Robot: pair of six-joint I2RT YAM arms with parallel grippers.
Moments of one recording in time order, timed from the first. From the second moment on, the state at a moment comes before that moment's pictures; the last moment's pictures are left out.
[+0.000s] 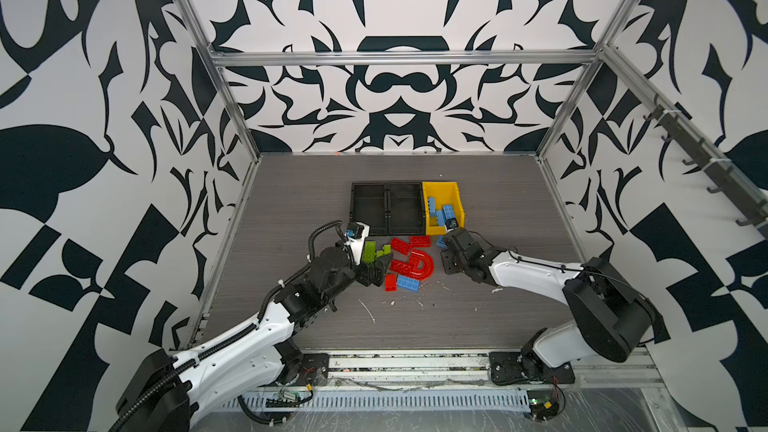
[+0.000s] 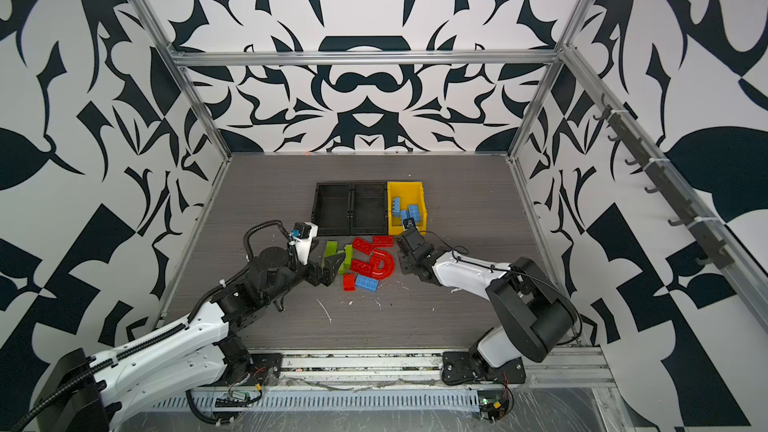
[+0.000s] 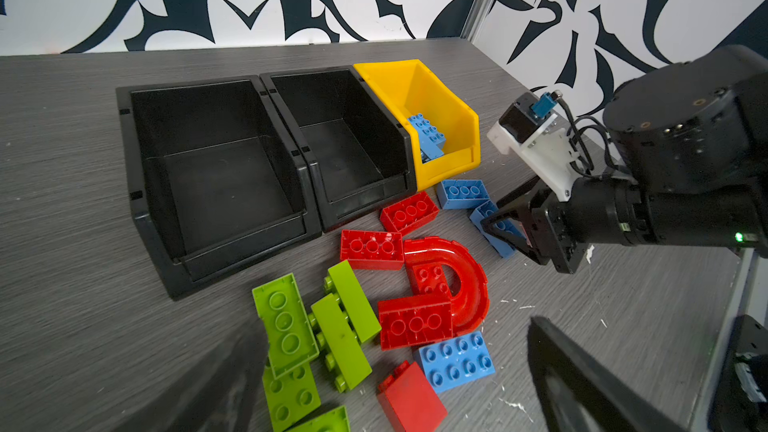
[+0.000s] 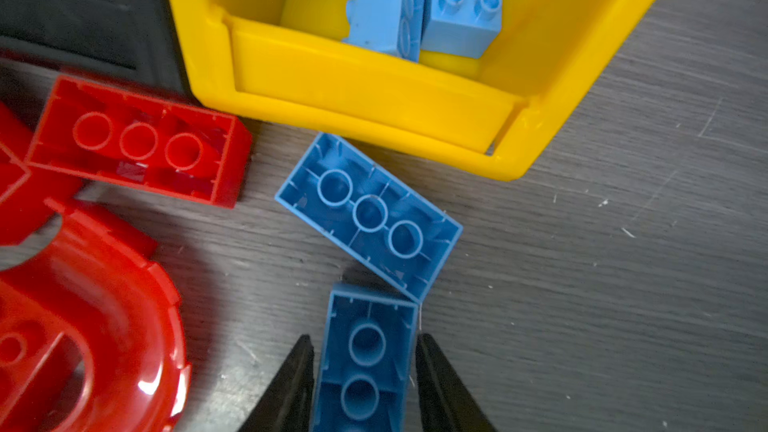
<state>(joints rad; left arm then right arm) -0.81 0.89 0.43 0.11 -0.07 -0.29 0.64 1.49 0.68 -0.19 0.28 0.34</state>
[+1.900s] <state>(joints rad) -0.81 0.87 0.43 0.11 -0.07 -0.29 0.44 1.88 1.27 -0.17 0.10 0.21</state>
